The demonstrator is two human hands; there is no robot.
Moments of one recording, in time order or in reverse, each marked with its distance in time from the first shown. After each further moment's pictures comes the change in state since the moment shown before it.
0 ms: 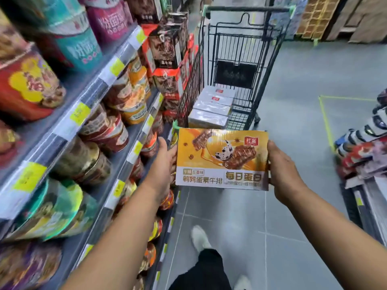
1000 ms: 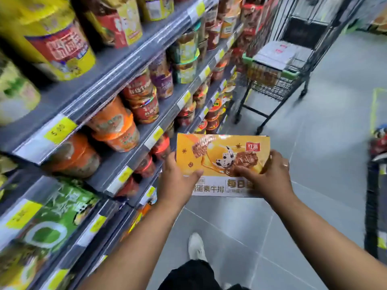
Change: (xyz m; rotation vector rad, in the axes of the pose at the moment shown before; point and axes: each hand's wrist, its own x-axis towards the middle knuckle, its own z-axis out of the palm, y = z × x) left_hand -0.488 -0.337 -0.108 0.452 0.641 0.158; right_hand -0.441 0.281 0.016 -0.645 -0.119 -0.412
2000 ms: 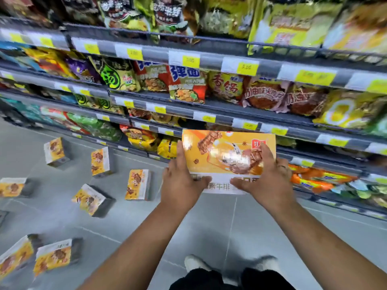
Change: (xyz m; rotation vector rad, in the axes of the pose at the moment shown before) left_hand -0.641 -0.350 -0.272 -0.035 0.873 -0.782; right_hand -0.655 -0.072 0.219 -0.529 -1.061 -0.971
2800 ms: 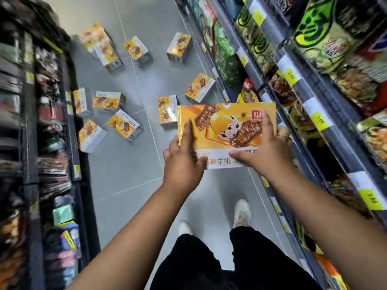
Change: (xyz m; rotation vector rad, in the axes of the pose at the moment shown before) left_hand 0.051 -0.194 -0.075 -0.119 0.496 -0.773; right_hand 0.135 -0.252 0.239 -0.347 -0.563 -0.748
